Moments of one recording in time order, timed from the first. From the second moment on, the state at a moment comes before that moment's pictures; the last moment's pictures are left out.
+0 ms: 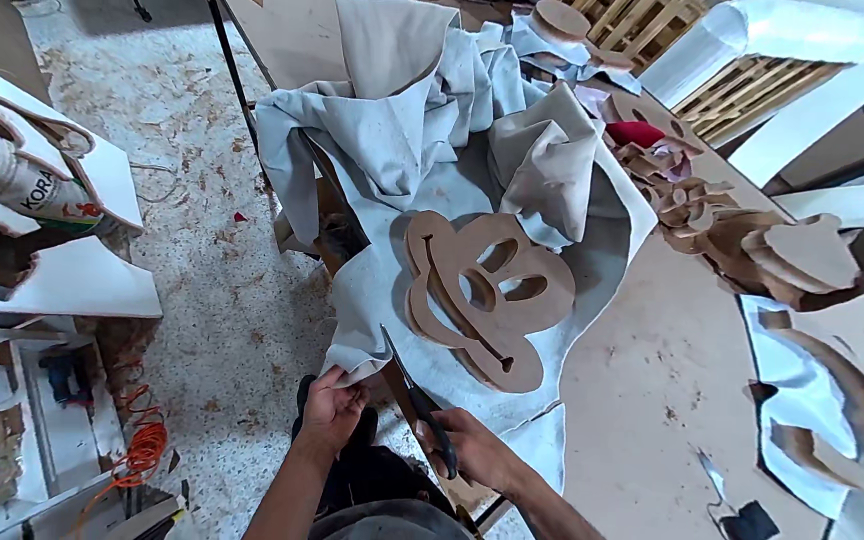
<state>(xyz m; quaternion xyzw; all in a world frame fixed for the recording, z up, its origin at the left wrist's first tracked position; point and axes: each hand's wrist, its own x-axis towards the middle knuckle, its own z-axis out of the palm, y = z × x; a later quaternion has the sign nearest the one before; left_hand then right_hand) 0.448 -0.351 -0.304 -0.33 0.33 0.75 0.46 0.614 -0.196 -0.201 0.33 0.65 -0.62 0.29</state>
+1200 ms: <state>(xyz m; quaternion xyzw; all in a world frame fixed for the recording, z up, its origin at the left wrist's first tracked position) 0.395 -0.422 -0.247 -0.13 0.49 0.69 0.52 0.512 -0.228 -0.224 0.34 0.51 -0.79 0.04</state>
